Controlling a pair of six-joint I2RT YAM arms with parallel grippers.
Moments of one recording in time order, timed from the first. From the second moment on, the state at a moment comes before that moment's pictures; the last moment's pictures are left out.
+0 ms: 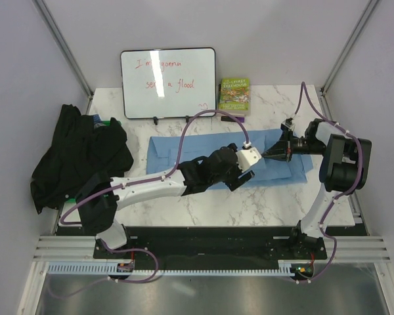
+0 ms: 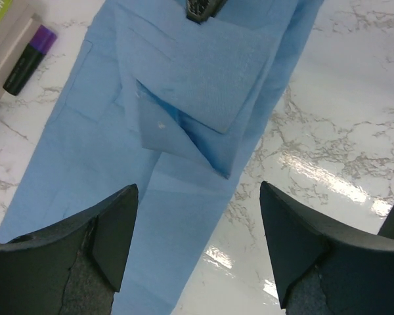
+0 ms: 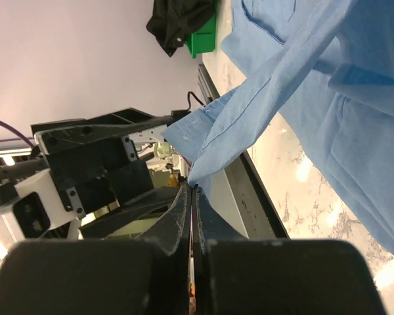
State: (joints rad) left arm -1.12 1.63 1.21 -0.12 -0.19 0.15; right arm -0.24 1.95 1.29 -1.29 -1.38 -0.45
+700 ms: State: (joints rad) left arm -1.14 1.83 1.29 0.00 -0.19 0.19; right arm -0.24 1.97 1.28 -1.35 -1.43 -0.55
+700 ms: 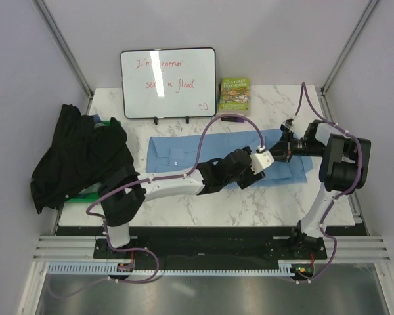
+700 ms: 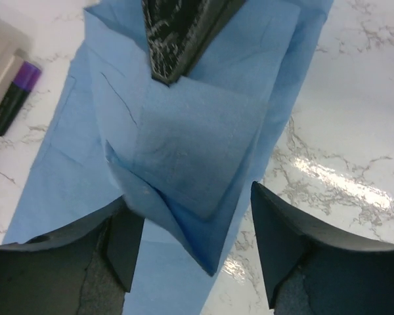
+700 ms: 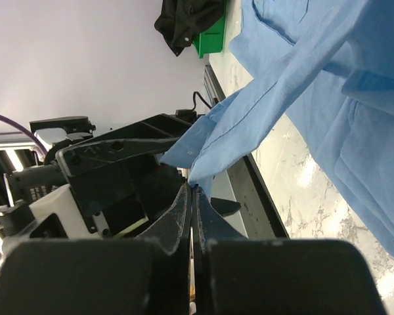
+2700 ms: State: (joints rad) left arm -0.75 1.56 1.20 0.09 0.52 0.84; right arm -0.42 1.86 1.08 -1.08 -1.11 -0.51
